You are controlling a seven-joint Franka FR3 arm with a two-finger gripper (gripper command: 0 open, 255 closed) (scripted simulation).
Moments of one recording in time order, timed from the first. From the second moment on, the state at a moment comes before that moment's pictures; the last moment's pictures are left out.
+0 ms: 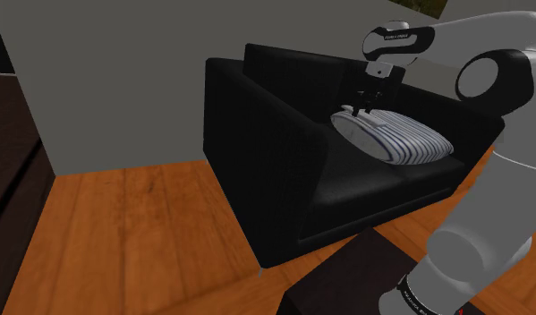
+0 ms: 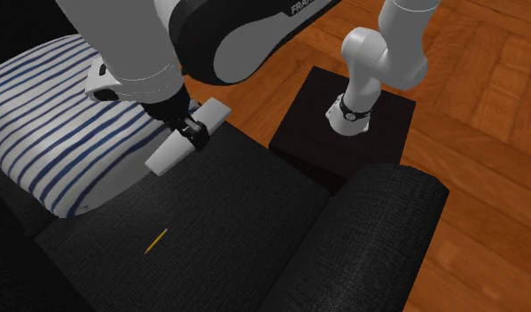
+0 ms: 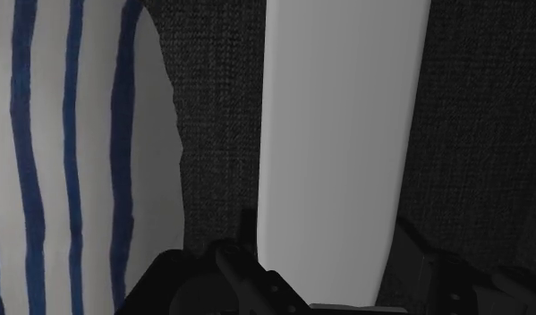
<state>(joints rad) -0.26 0.13 -0.32 -1.60 0.03 1.73 -0.40</state>
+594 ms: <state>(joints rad) -0.33 0.27 -0.35 -1.49 0.08 1.75 -0.50</state>
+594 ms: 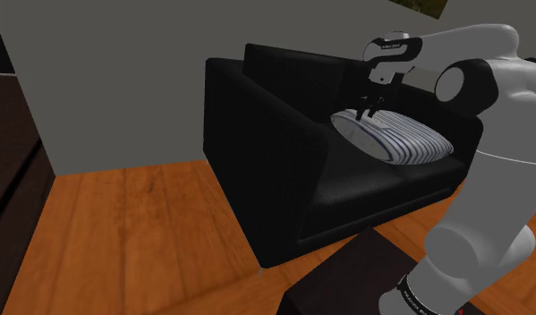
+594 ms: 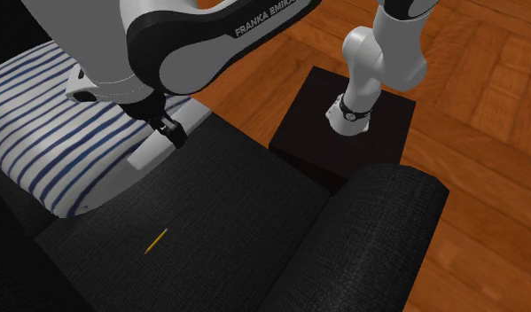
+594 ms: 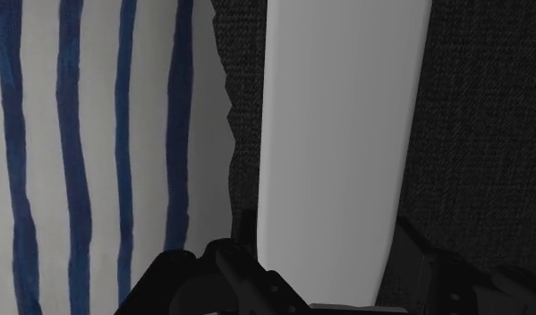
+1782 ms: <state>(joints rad) -0.33 0.30 -0.34 -1.69 0.09 1.98 -0.51</state>
